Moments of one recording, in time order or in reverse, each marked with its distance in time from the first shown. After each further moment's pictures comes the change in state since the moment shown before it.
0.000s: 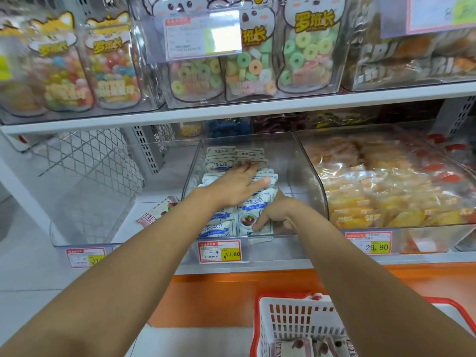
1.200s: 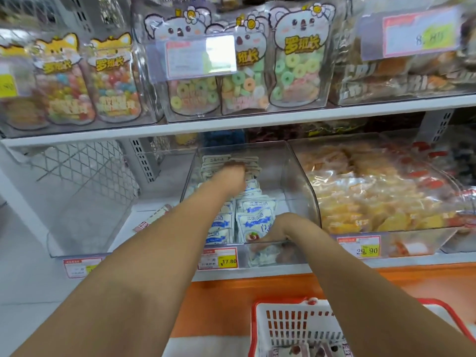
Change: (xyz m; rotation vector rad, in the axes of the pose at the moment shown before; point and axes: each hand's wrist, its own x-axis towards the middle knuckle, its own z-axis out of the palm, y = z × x) left_hand 0.032 0.001 -0.014 0.124 0.083 -0.163; right_hand -0.032 0.003 -0.014 -0.931 -0.040 0.098
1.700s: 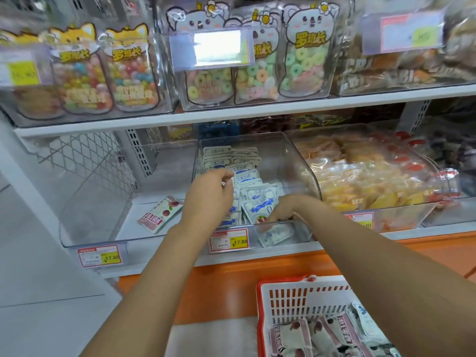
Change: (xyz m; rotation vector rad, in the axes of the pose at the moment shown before) left_hand -0.135 -0.015 -0.013 -0.439 0.426 -0.046; right_hand -0.016 -0.004 -0.003 0.182 0.005 -0.017
